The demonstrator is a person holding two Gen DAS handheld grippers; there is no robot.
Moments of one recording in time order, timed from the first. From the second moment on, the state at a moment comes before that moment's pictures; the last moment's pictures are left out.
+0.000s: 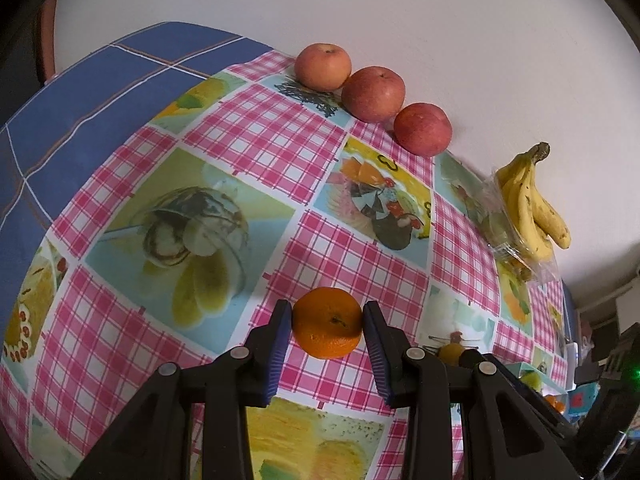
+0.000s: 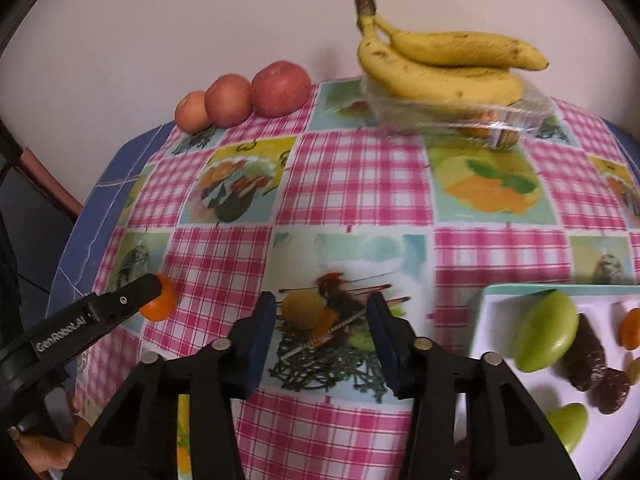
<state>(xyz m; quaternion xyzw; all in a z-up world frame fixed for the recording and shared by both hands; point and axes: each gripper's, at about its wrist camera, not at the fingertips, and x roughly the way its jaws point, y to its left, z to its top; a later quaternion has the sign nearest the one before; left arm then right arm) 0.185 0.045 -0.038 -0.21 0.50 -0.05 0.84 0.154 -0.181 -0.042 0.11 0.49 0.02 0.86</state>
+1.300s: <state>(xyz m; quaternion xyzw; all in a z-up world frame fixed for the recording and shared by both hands) 0.168 0.030 -0.006 -0.19 0.49 -0.06 0.85 0.144 -0.178 -0.039 0.12 0.50 0.03 0.86</state>
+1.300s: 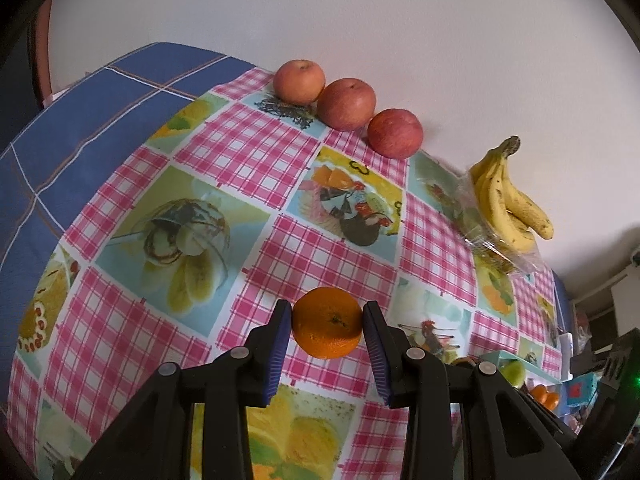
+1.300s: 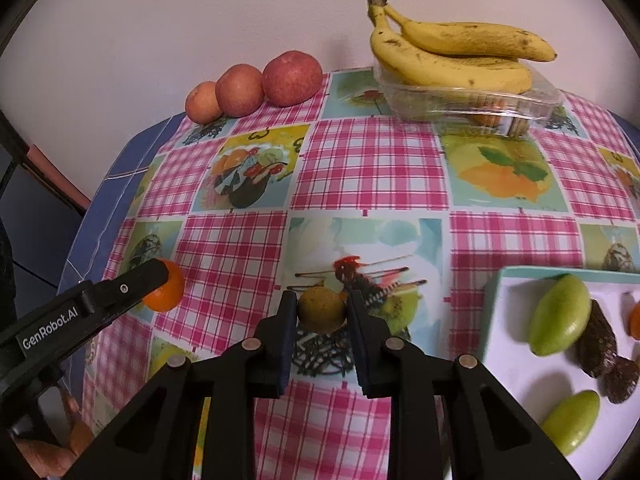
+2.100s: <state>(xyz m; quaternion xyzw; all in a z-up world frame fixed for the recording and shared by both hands) 0.084 -0.033 0.026 -0.12 0.49 -0.10 0.86 0.040 -0.217 0.004 0.12 0.50 0.01 0.86</state>
